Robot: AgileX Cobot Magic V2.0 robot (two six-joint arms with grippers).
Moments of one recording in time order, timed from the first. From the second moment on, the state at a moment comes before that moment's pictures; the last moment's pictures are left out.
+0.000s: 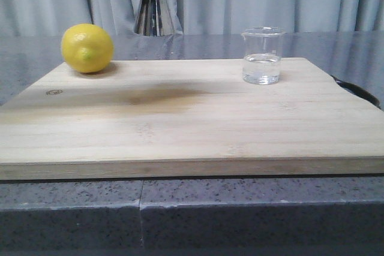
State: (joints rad) left arm -0.34 1.65 -1.01 -1.77 1.16 2.18; right arm 0.17 0.79 -0.80 0.06 0.65 -0.17
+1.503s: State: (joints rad) left arm -0.34 1.65 -1.01 -1.76 1.16 2.18; right arm 0.49 1.41 -0.43 -0.02 -0.74 0.03
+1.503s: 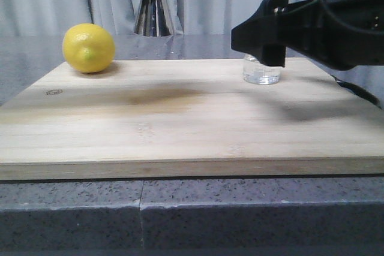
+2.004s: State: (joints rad) left arm -0.34 1.65 -1.01 -1.76 1.16 2.18; right arm 0.47 1.59 -0.49 -0.02 -0.87 -0.04
